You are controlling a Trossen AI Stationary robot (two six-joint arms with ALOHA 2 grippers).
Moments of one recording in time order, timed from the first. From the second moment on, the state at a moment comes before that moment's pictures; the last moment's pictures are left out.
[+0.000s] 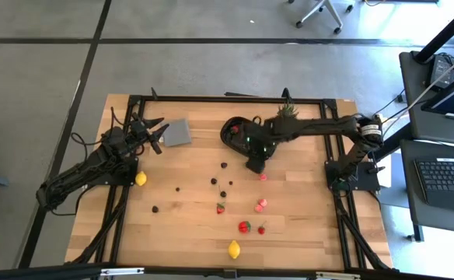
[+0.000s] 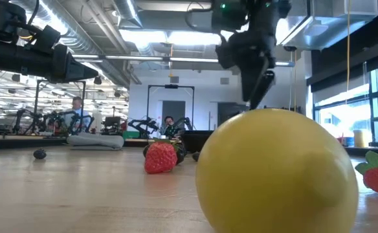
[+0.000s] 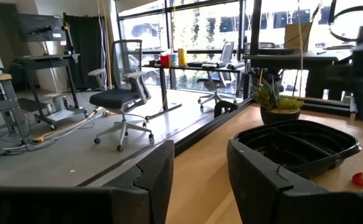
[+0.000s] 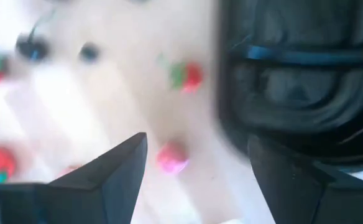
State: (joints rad) left arm 0.63 0.01 0.01 0.02 -0.06 0.04; right arm -0.12 1.73 1.35 -0.98 -0.08 0.39
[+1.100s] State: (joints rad) left arm 0.63 0.01 0.01 0.02 -0.06 0.07; right arm 0.00 1.73 0.93 -0.53 -0.07 0.70
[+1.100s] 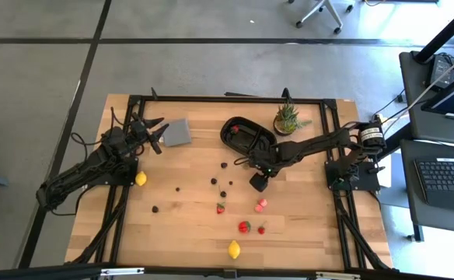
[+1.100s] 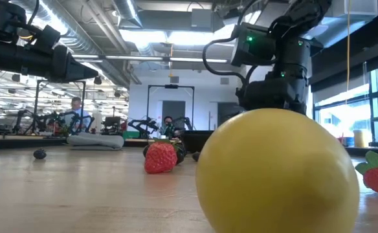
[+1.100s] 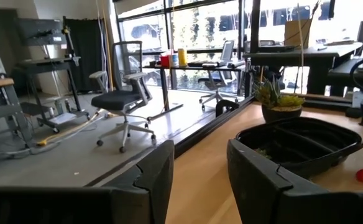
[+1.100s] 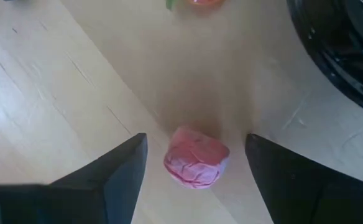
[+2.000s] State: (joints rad) left arm 0.63 0.01 0.01 0.02 -0.06 0.08; right arm -0.09 1.73 1.32 -0.48 0.20 0.21
